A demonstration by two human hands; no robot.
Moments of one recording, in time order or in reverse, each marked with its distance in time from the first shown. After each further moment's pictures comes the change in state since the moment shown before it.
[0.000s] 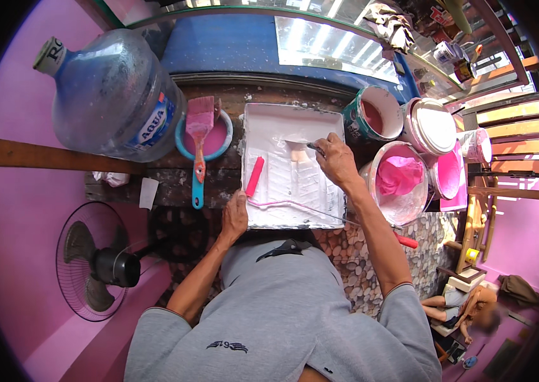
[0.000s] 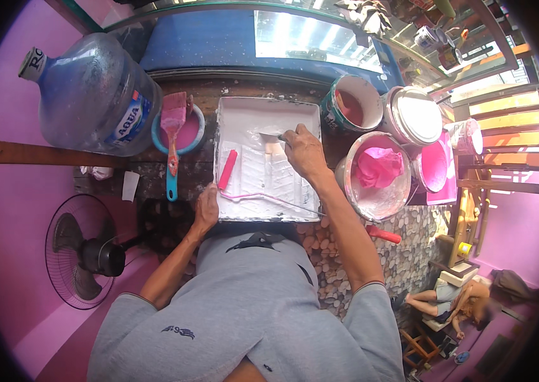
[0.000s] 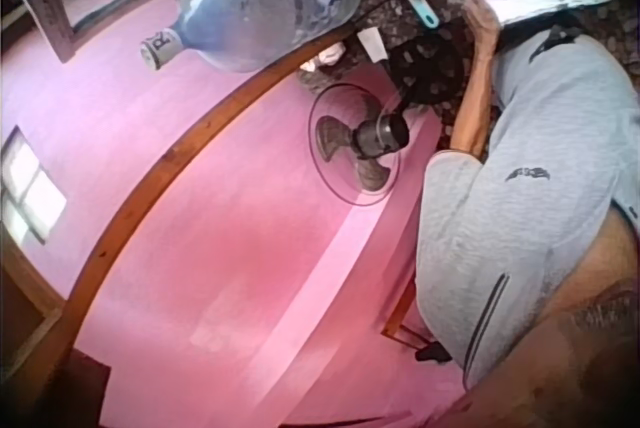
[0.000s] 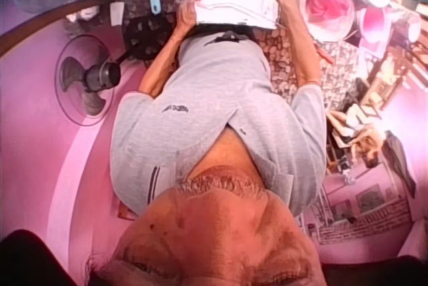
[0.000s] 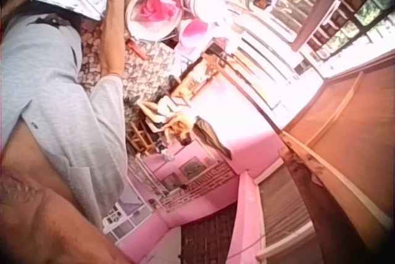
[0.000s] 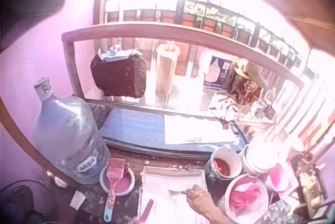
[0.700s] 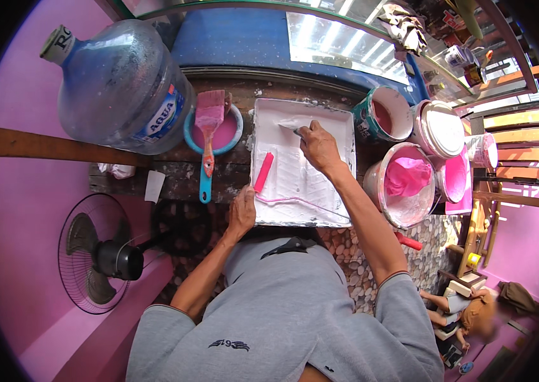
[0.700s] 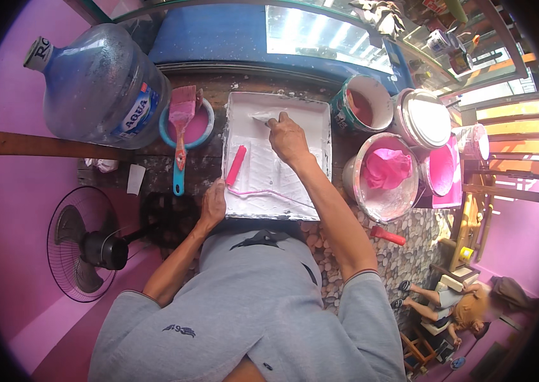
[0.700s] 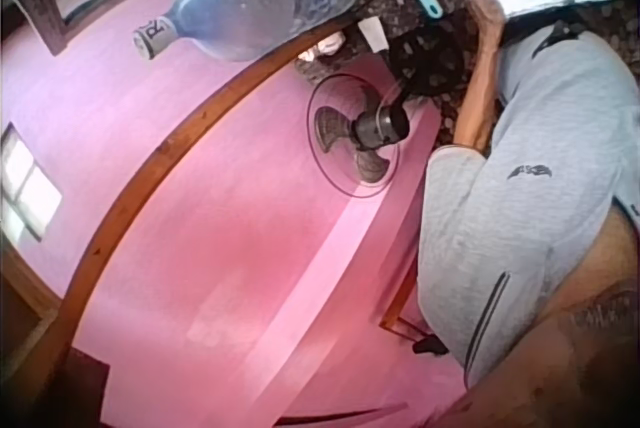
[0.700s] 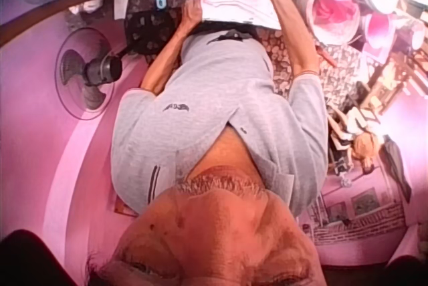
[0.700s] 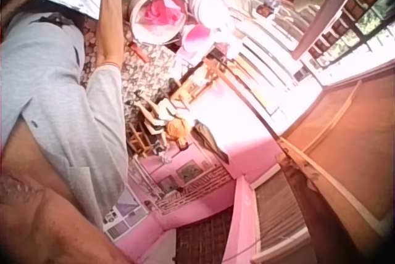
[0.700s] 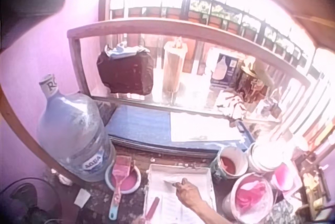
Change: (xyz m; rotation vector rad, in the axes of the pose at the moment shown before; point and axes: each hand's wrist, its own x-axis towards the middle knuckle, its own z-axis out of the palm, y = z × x) left_hand 0.003 0.000 0.001 0.015 -0.011 0.011; right_hand 0.039 -0.015 0.050 -0.039 0.062 -0.093
